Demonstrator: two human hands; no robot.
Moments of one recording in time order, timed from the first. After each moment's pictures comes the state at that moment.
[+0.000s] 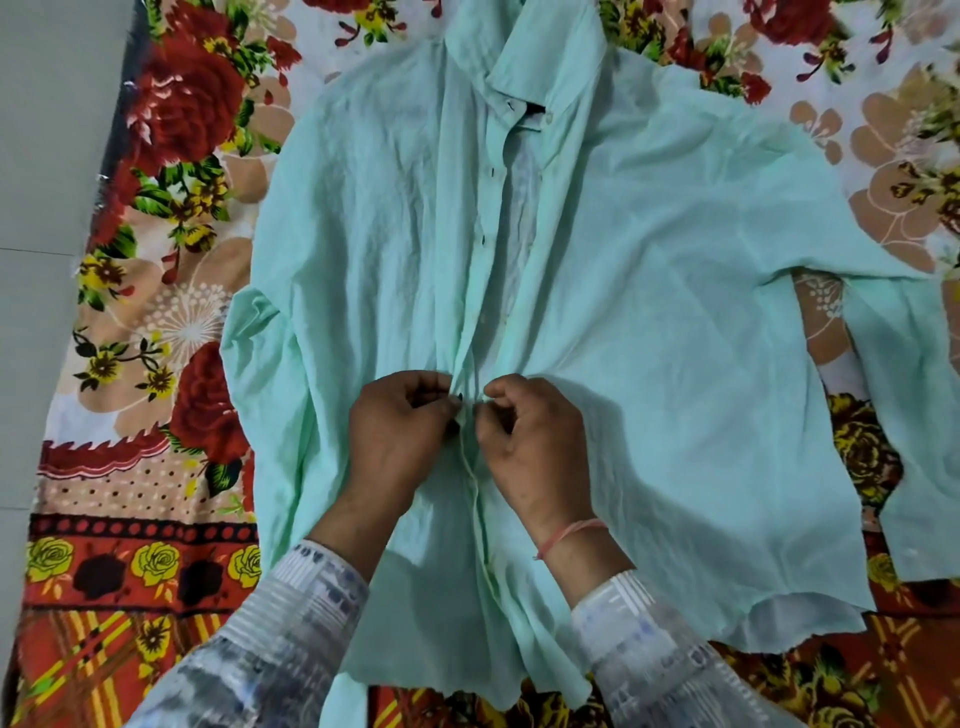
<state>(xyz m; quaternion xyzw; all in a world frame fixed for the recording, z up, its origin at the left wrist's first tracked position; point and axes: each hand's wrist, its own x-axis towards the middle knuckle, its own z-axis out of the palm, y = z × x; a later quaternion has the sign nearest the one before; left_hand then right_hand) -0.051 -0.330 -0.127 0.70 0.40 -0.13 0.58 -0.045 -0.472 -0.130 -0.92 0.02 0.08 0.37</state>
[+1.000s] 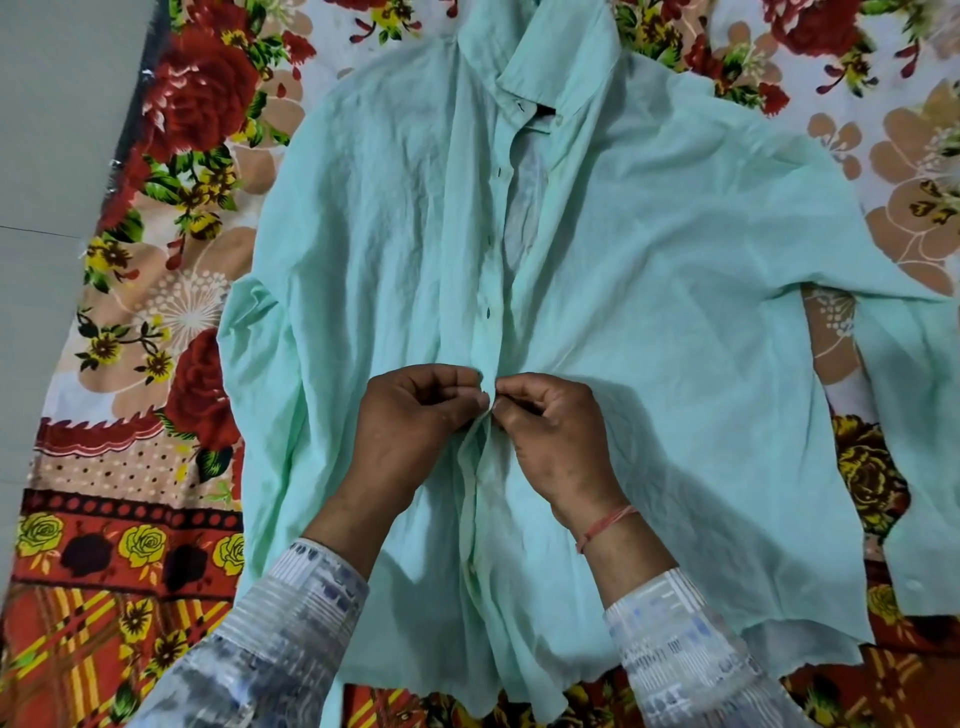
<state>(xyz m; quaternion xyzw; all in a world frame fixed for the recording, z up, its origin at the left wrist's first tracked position) -0.048 -0.349 -0.113 0.65 0.37 -0.12 0.66 -0.021 -0.500 -0.116 -0.80 0.14 0.23 0.54</state>
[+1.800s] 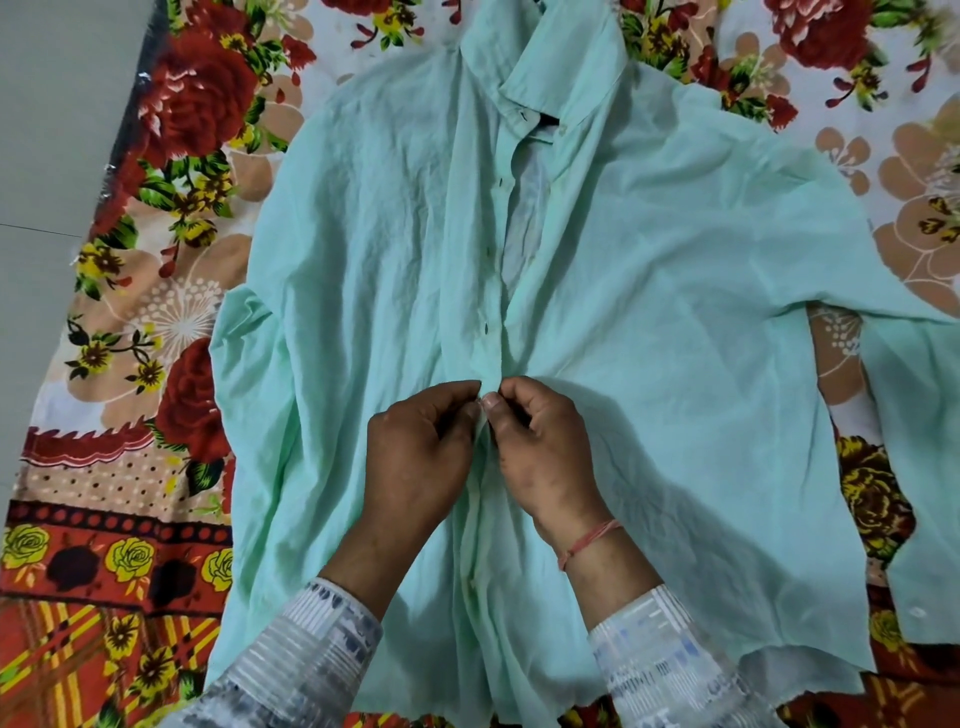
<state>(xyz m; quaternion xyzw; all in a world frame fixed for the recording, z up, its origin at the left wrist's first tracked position) -0.053 -0.367 -0.111 0.79 0.32 -0.07 0.52 -0.018 -0.491 -0.123 -0.81 0.11 0.23 0.52</state>
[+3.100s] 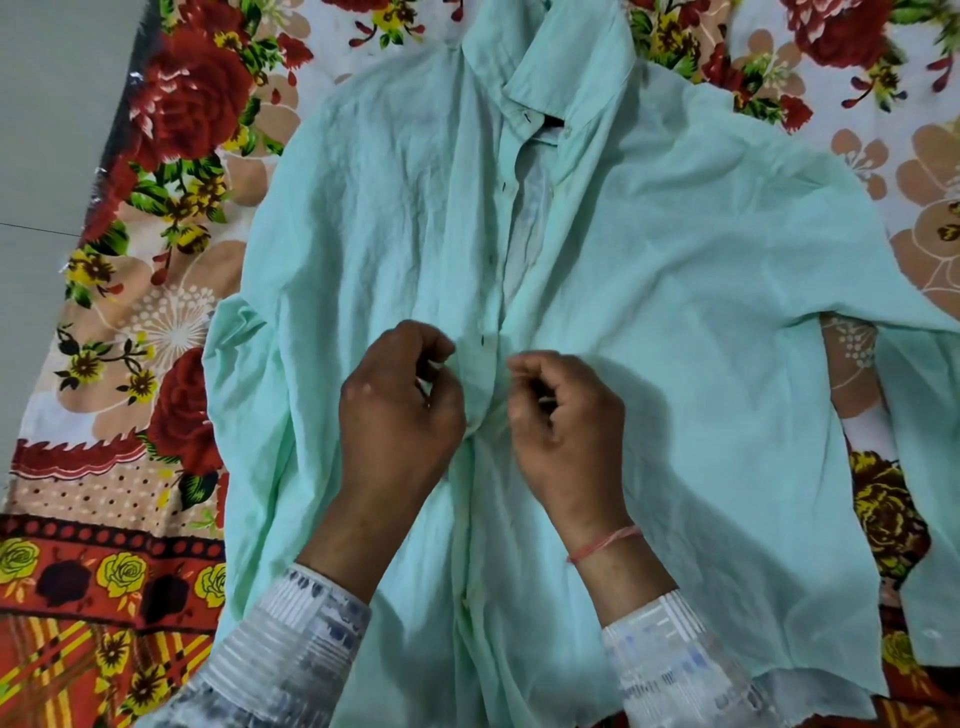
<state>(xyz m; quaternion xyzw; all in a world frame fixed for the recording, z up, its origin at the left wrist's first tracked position) -0.018 -0.353 -0.091 0.89 0.22 0.07 0.40 0.006 -0.496 -0.115 -0.88 -0.01 0.02 0.48</state>
